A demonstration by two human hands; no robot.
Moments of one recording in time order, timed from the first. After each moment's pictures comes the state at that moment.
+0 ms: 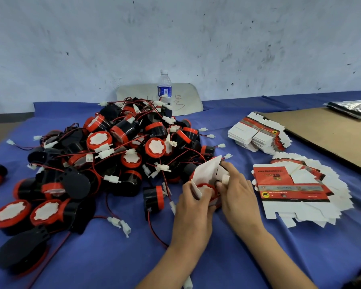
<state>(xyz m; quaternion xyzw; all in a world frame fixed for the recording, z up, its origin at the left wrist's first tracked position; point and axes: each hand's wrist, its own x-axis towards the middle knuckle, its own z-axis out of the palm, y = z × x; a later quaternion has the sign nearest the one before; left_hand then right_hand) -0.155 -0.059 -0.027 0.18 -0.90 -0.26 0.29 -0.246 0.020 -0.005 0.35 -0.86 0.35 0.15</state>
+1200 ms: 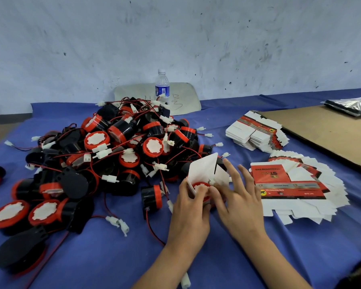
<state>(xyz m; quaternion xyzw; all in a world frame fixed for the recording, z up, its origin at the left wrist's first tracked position) -0.151 -0.061 -0.028 0.15 -0.90 -0.28 0.31 -0.236 0.033 -0.016 0.36 -0.86 0.26 0.25</state>
